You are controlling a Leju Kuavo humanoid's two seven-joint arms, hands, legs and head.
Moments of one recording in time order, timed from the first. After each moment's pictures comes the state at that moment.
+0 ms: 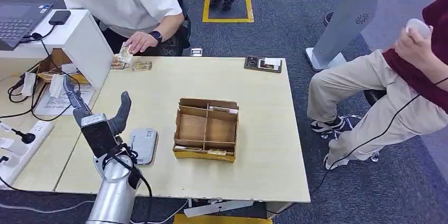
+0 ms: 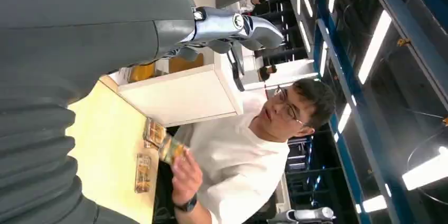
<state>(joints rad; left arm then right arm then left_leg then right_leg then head) -0.29 -0.23 -0.07 -1.34 -0.22 0.70 -0.62 -0.09 0.15 -1.06 -0.22 1.27 -0.54 0.04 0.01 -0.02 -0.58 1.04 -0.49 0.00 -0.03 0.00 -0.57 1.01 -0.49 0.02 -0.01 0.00</state>
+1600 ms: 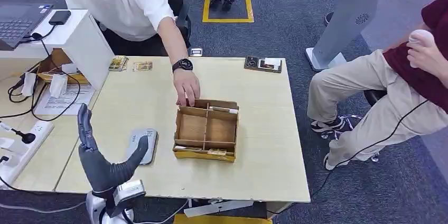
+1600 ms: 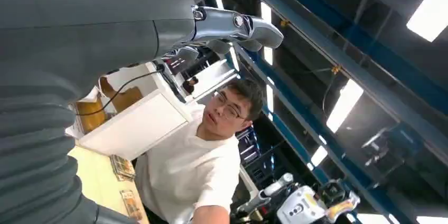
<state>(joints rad) 0.06 -0.19 -0.18 -1.65 -0.68 0.70 -0.68 -0.07 0.15 -1.07 -0.23 1.24 -0.54 0.04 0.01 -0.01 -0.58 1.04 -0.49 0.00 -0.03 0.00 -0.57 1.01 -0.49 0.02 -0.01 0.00</state>
